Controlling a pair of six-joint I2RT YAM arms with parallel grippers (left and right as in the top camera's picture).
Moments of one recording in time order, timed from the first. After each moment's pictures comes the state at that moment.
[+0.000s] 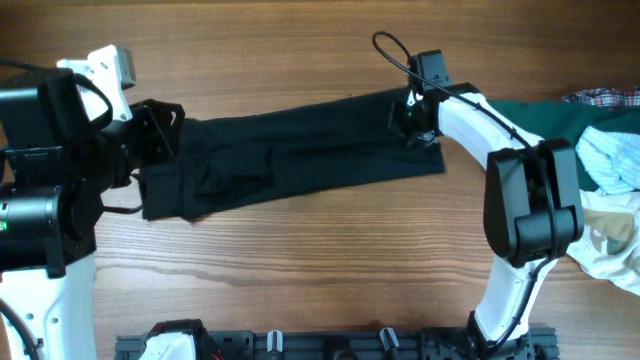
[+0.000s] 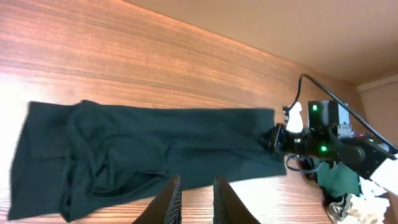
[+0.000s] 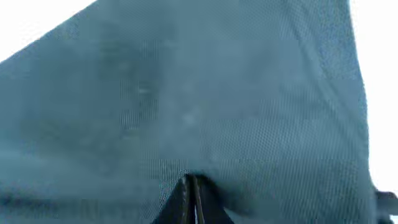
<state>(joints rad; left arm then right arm) 0.05 1.17 1.58 -1.13 0.33 -0.29 0.20 2.07 1.37 -0.60 -0.03 0.45</state>
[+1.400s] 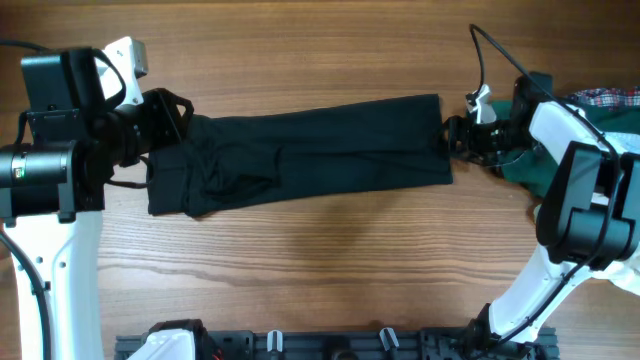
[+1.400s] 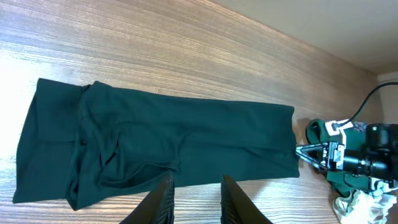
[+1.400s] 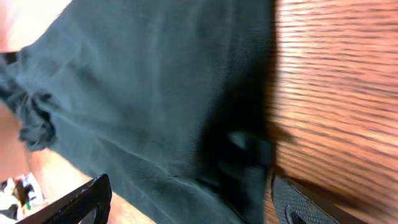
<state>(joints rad) 0.05 1.29 1.58 -1.15 0.33 -0.29 -0.22 2.06 1.30 -0.78 -0.73 -0.16</state>
